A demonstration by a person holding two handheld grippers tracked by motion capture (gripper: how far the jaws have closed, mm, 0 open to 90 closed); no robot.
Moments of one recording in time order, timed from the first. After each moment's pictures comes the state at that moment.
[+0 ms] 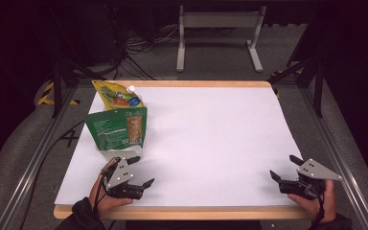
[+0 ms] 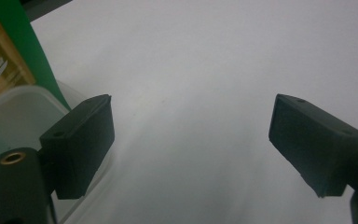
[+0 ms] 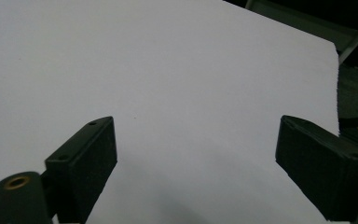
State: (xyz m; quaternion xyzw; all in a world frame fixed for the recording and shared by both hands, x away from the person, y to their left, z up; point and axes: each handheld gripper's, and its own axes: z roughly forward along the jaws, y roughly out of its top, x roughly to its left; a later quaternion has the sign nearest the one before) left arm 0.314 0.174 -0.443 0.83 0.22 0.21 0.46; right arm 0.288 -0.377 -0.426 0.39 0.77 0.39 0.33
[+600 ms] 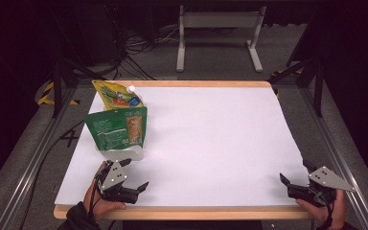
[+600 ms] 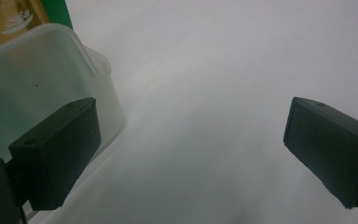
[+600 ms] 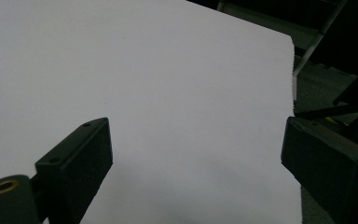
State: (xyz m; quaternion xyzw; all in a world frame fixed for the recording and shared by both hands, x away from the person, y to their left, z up) left arm 0.309 0.189 -0.448 0.82 0.26 0.21 0.46; right arm 0.270 -0.393 -0.433 0.41 0.74 0.39 0.36
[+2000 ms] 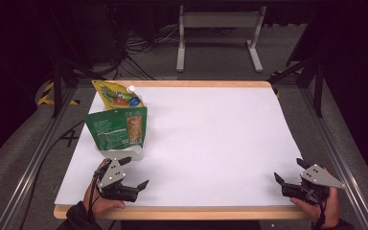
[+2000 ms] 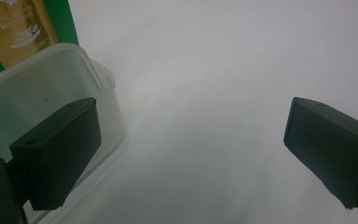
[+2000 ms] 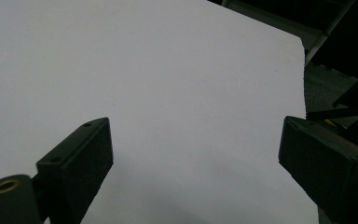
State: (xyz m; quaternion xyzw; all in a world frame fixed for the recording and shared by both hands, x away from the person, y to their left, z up) left arm 0.310 0.188 -0.444 0.82 0.26 0.20 0.47; right arm 0.276 -0.382 -0.433 0.41 0.75 0.37 0.37
